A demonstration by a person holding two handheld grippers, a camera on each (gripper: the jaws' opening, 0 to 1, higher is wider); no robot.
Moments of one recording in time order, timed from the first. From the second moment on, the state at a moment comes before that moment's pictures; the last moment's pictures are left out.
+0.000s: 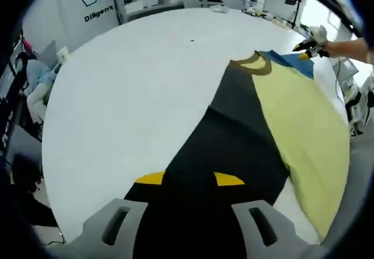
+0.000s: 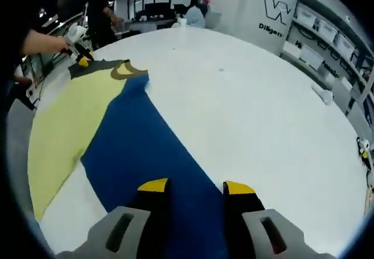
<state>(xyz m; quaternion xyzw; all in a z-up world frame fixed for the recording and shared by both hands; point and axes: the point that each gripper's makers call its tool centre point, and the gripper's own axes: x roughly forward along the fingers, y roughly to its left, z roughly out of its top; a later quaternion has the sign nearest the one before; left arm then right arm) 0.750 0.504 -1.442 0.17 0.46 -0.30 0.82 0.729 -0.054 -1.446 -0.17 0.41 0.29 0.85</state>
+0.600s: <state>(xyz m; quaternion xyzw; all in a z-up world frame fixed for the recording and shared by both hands) 0.743 0.512 -1.442 0.13 0.48 -0.26 0.83 0.696 -0.073 -1.439 -0.17 0.39 0.26 0.87</state>
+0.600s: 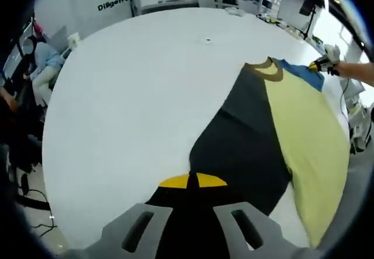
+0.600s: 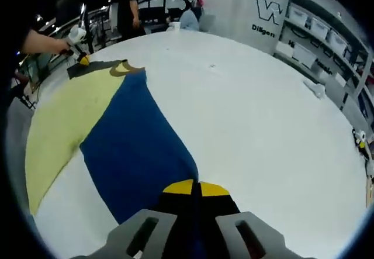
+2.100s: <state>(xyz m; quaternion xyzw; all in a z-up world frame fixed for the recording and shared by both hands) 0.688 0.605 -1.420 0.09 0.46 -0.11 0.87 0.614 -0.196 -1.441 -0.05 0.41 0.04 0.91</state>
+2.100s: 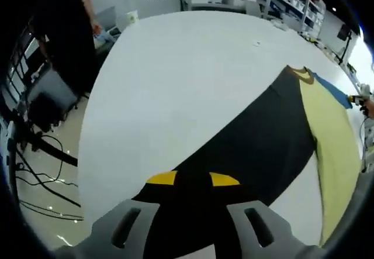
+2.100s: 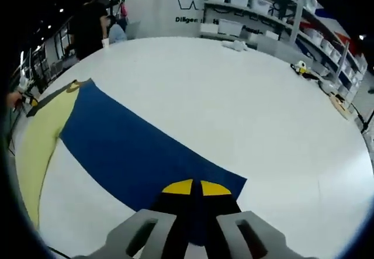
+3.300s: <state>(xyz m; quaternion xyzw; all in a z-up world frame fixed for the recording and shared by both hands) 0.669 0.645 -1.414 0.04 0.44 -0.06 0.90 0.596 -0.210 -1.430 -0.03 0.42 0.00 0.91</state>
